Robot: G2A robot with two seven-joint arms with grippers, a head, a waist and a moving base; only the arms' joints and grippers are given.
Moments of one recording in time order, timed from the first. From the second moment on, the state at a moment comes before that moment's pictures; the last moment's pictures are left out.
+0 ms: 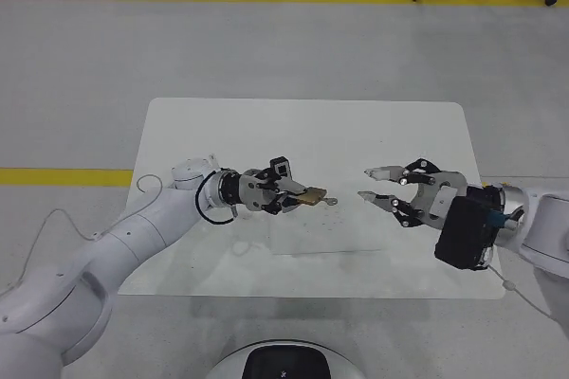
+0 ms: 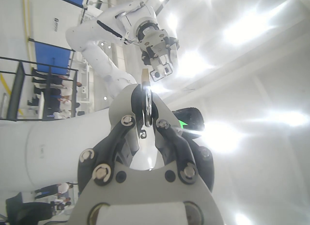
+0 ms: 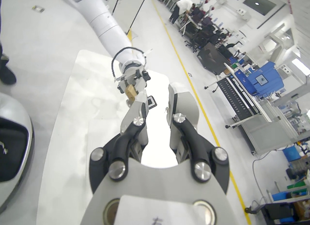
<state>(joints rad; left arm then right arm) 0.46 -1.24 -0.35 -0.89 -1.49 0.09 -1.53 -1.29 -0.69 1.58 -2.15 -1.05 -0.86 -0.02</state>
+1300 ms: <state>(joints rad) 0.67 -1.27 -0.62 -1.02 -1.41 -0.30 -1.23 -1.38 -0.78 1.32 -2.18 -1.61 -0.16 -0.01</state>
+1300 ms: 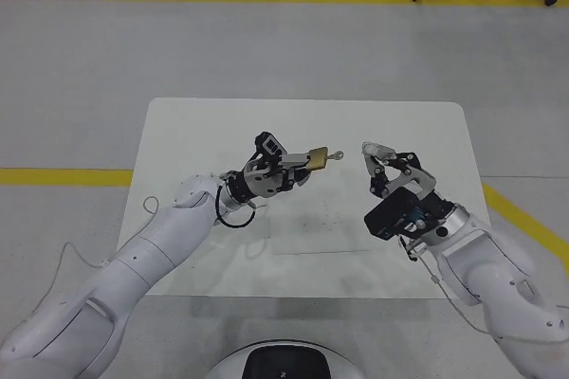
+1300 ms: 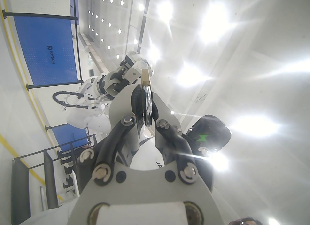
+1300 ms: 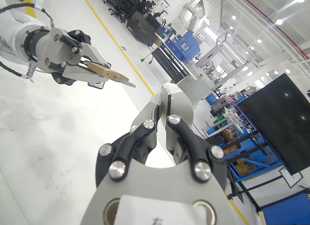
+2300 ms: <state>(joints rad) 0.72 -1.32 -0.76 -1.02 -1.28 -0.24 -1.25 -1.28 -0.84 1.21 -2.14 -1.76 -0.20 0.02</state>
